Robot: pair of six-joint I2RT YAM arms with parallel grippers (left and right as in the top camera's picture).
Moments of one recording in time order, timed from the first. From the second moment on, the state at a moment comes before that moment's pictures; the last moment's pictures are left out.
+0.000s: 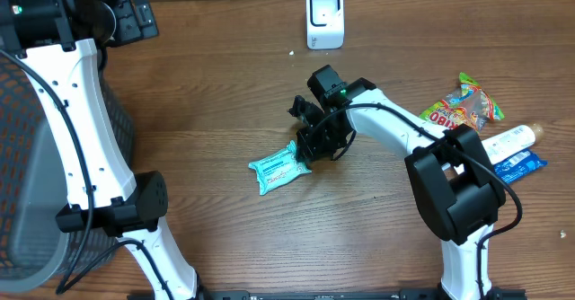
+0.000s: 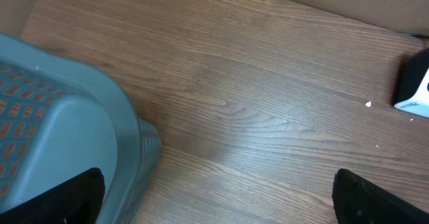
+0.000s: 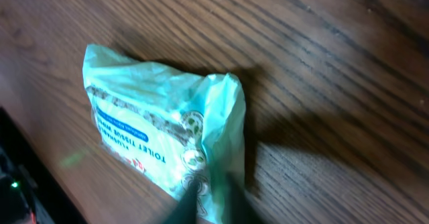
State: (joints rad) left arm 0.14 2.08 2.78 -1.69 -0.09 -0.18; right arm 0.54 2.11 1.49 -0.84 -0.56 0.06
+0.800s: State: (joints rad) left arm 0.14 2.08 2.78 -1.69 -0.09 -0.17; right arm 0.63 2.12 1.50 -0.75 -0.40 0.34
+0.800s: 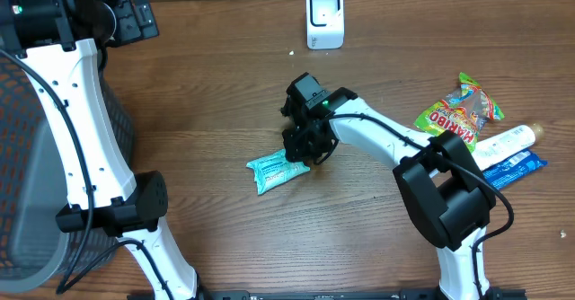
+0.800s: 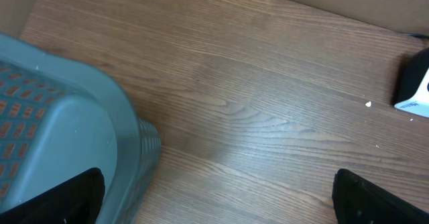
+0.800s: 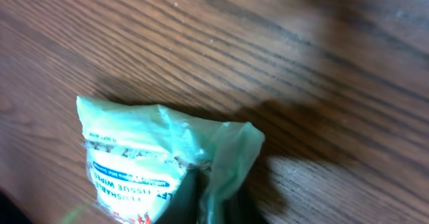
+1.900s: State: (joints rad) left arm 0.14 2.08 2.78 -1.69 -0.09 -0.17; right arm 0.82 1.87 1.57 -0.97 0.60 0.42
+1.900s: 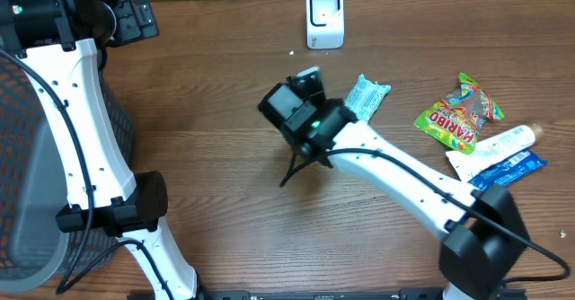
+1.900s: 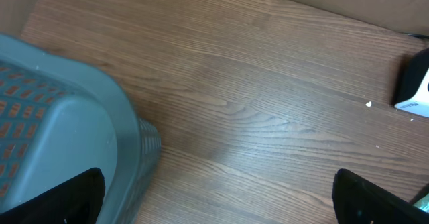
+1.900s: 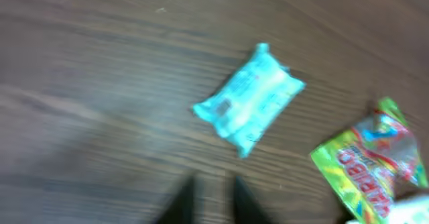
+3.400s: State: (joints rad) left arm 0.14 2.08 2.78 -1.69 -0.09 -0.17; right arm 0.16 2.20 1.58 -0.82 -0.61 0.15
